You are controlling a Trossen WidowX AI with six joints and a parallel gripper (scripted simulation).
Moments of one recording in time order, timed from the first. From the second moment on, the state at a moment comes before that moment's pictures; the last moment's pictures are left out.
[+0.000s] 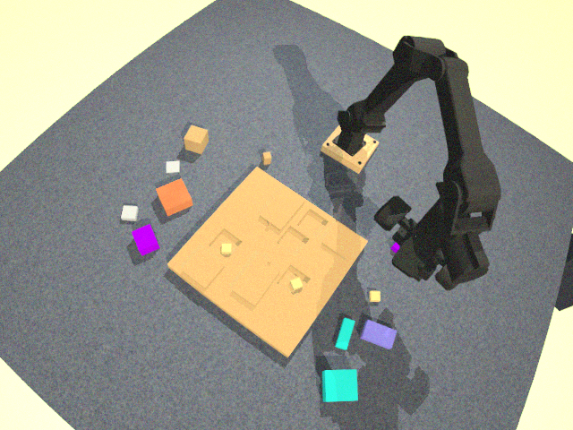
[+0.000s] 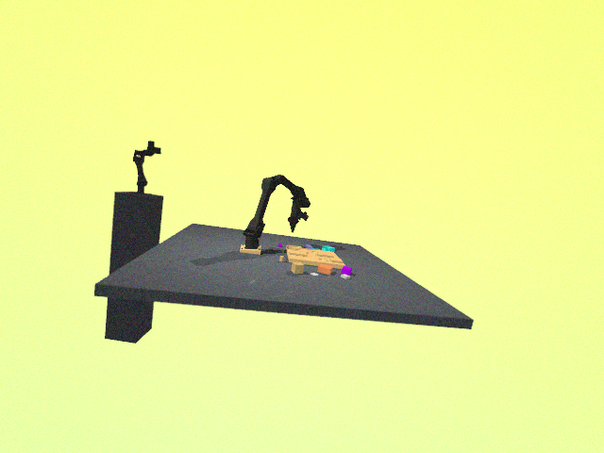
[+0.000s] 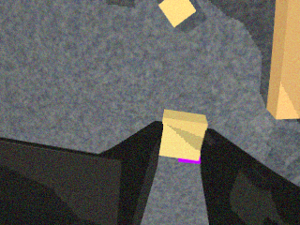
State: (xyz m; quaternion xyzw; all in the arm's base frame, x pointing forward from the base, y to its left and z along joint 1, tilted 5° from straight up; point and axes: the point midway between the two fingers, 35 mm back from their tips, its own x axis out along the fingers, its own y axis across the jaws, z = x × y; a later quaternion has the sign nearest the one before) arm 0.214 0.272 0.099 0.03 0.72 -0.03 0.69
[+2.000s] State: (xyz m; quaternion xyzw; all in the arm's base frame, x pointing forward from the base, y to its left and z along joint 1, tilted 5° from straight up) arm 0.207 0.270 0.006 0.03 0.72 -0.04 0.69
